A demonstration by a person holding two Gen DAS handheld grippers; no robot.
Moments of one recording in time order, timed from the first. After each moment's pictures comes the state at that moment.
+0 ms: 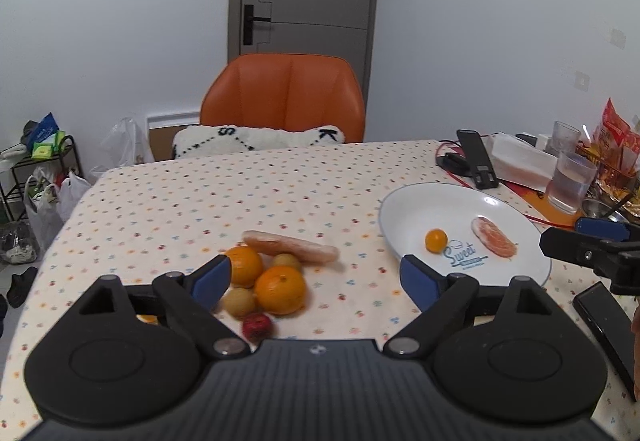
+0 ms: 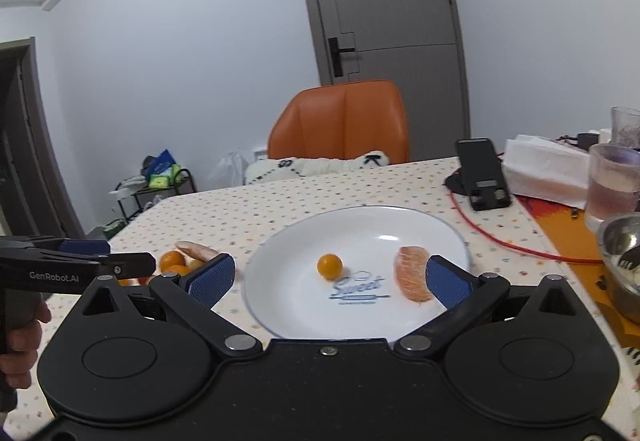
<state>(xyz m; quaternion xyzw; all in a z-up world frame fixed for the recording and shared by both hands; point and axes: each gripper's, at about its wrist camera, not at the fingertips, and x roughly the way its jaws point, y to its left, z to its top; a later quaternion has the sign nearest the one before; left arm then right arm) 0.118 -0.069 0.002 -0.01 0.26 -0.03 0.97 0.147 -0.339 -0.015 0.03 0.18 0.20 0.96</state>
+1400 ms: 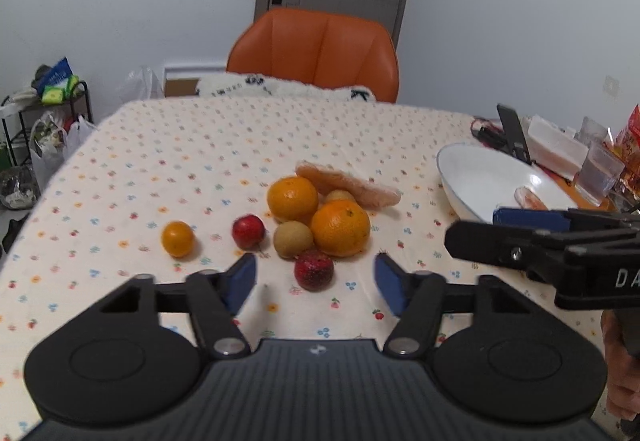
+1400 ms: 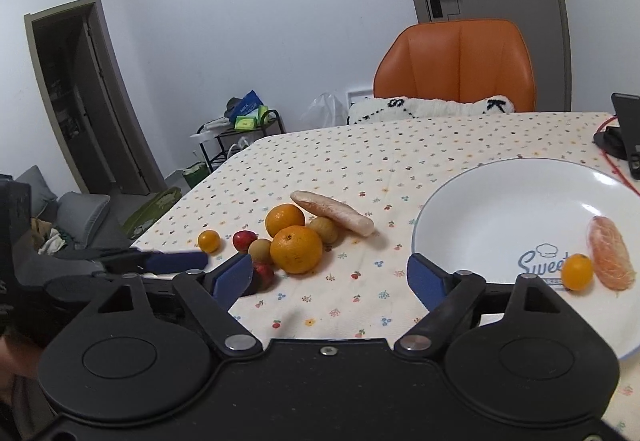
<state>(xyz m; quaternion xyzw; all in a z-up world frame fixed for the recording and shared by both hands) 0.130 -0.026 -0.046 -0.06 0.31 -0.02 0.95 0.176 -0.238 -0.037 0.01 0.26 0.33 0.91</state>
